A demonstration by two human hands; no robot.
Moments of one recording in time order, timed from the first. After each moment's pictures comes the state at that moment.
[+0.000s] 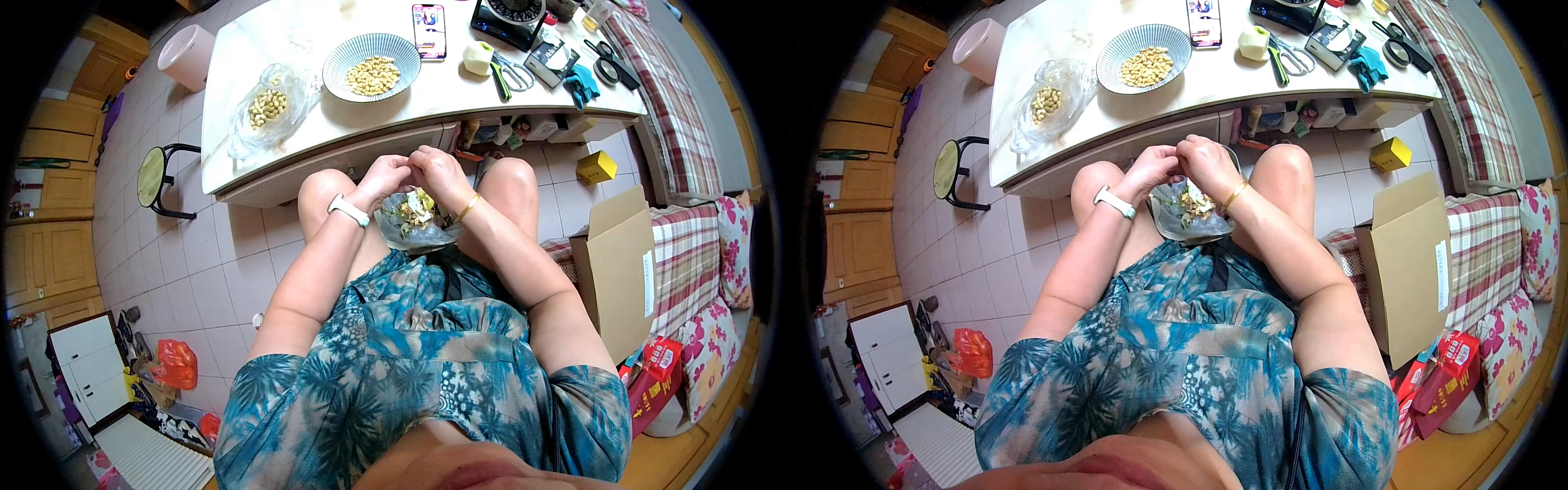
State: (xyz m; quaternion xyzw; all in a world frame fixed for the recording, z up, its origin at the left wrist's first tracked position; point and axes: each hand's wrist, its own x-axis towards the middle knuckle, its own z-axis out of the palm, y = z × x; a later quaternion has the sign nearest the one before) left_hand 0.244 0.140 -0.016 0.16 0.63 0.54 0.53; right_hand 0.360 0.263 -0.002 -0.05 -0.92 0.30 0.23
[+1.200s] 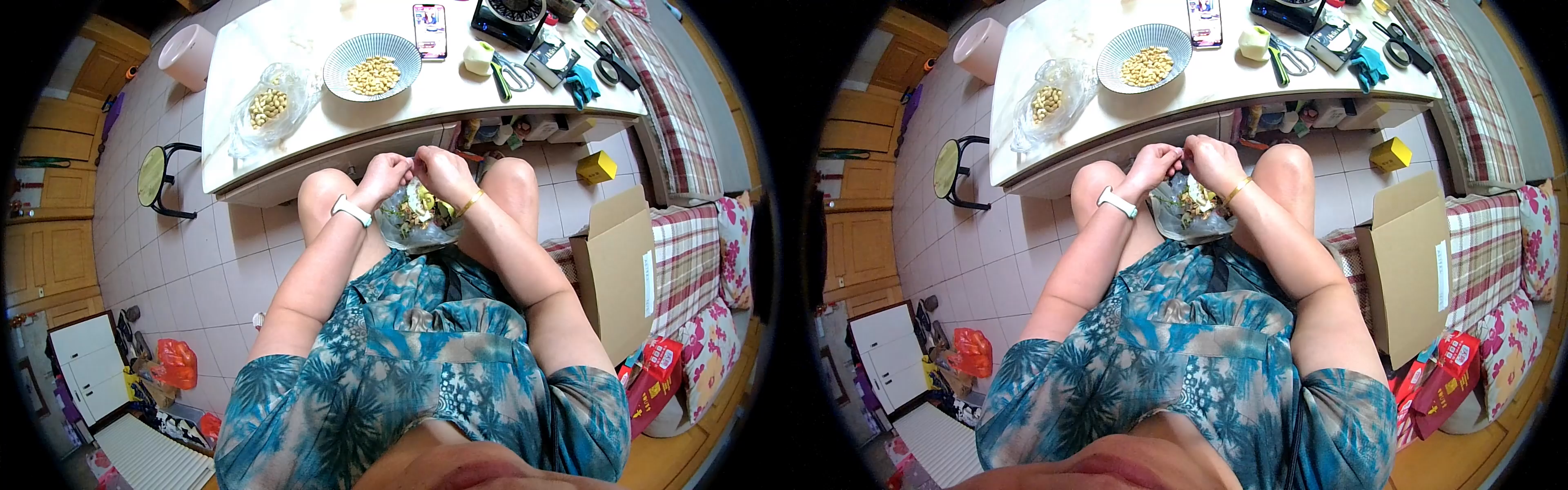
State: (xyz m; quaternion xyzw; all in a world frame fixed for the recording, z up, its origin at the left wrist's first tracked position) left_hand 0.239 0.143 -0.038 0.23 0.71 0.51 0.44; right_hand 0.361 0.272 -0.013 -0.12 -0.95 0.25 0.14
